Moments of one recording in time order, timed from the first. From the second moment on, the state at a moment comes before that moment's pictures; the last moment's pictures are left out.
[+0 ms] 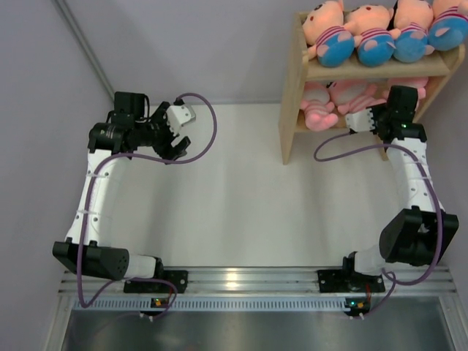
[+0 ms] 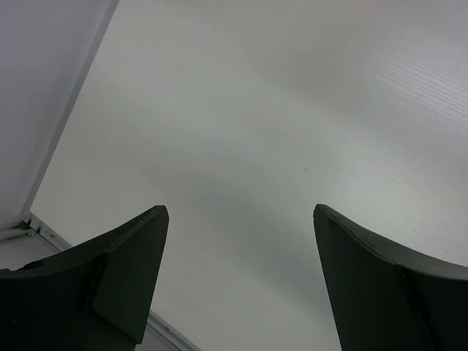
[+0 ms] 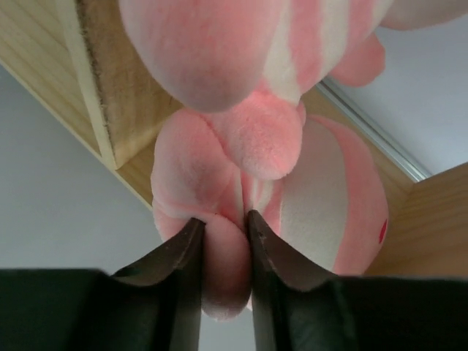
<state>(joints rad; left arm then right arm) -0.14 1.37 1.67 -1.07 0.49 0.81 -0.14 1.46 1.42 -0.51 0.18 -1.98</state>
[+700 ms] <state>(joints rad) -0.14 1.37 1.67 -1.07 0.49 0.81 -0.19 1.37 1.28 -0.34 0.13 -1.99</state>
